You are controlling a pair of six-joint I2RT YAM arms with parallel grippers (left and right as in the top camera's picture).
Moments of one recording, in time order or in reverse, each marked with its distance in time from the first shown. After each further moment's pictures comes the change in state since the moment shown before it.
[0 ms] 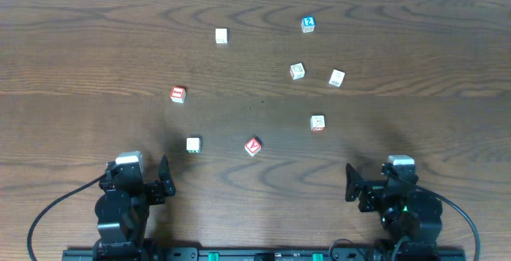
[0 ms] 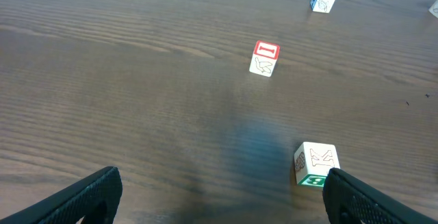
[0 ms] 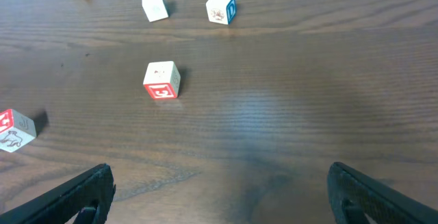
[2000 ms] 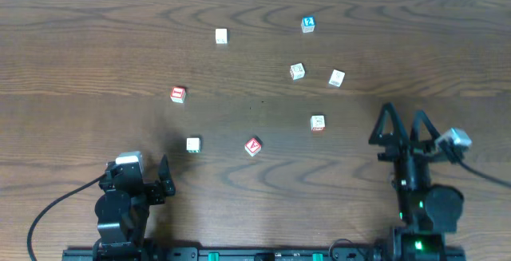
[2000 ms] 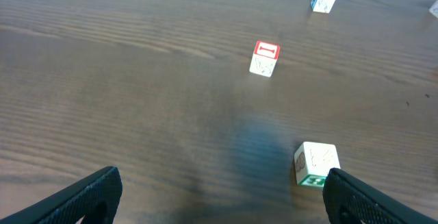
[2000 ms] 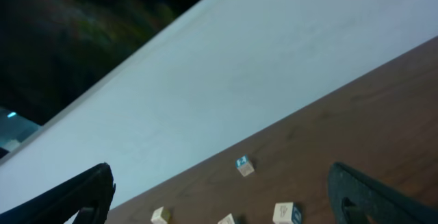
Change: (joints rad) left arm 0.000 0.001 0.000 0.000 0.000 0.000; right arm 0.000 0.449 0.013 1.052 0.118 0.552
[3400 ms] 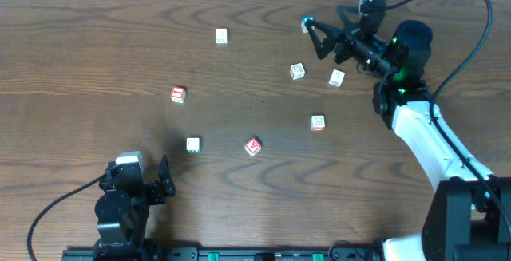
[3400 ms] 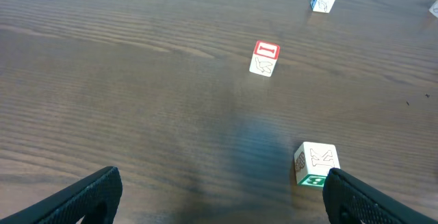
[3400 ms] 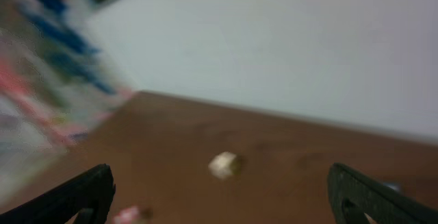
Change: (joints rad) left arm 0.000 -0.001 0.000 0.001 0.000 0.000; right arm 0.104 1.154 0.841 0.070 -0.658 -0.264
